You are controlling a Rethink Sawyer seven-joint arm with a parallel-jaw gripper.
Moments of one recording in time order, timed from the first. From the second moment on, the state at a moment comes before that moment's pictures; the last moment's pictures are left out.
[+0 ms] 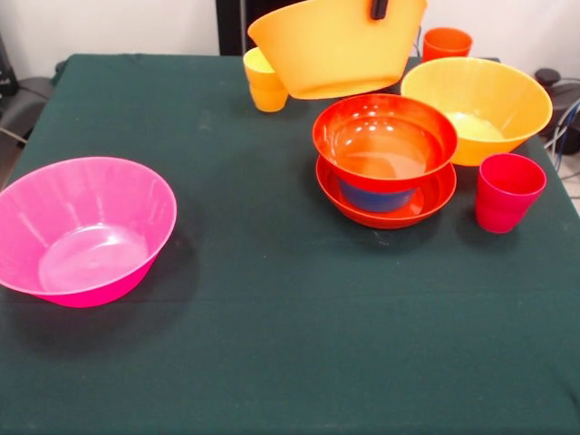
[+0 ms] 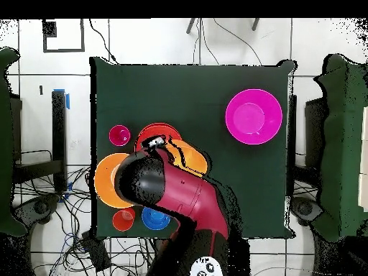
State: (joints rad) arm 0.07 -0.87 -0.29 1.87 0.33 0.39 2.45
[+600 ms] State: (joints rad) arm -0.03 -0.94 -0.23 1.86 0.27 0.53 2.45
